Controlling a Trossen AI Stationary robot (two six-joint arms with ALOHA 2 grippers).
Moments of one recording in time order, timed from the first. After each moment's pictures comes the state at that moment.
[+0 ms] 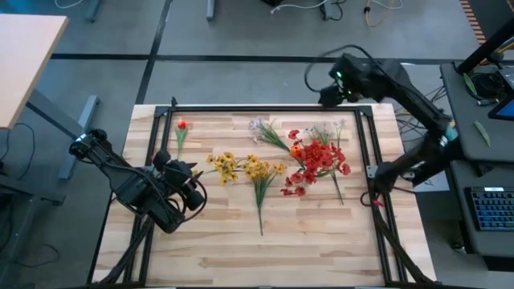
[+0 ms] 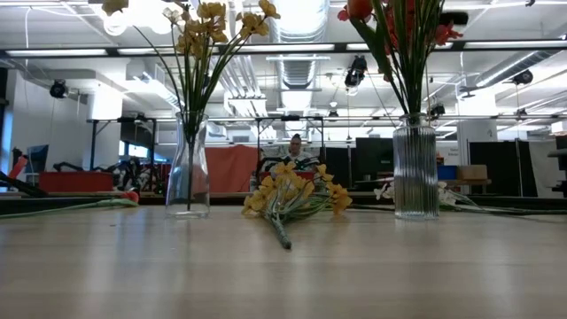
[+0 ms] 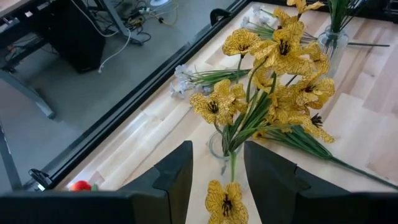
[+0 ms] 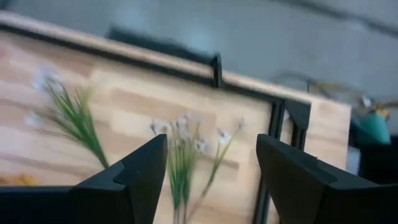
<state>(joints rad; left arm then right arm) -0.68 1.36 1.45 -1.57 -0.99 -1.26 -0.61 1.53 1.91 -1.57 0.37 0.60</state>
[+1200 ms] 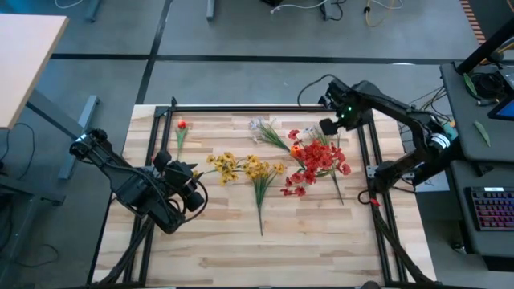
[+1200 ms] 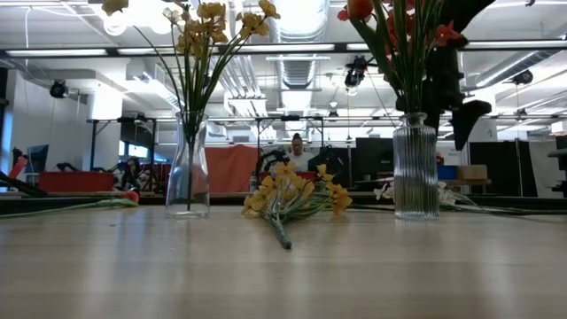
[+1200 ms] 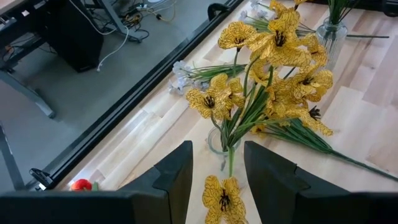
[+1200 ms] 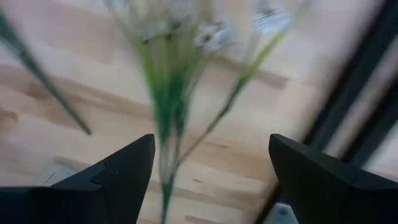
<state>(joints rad) -0.68 1.37 1.44 -1.57 -0.97 -1.24 -0.86 1.48 1.17 -1.23 -0.07 0.39</state>
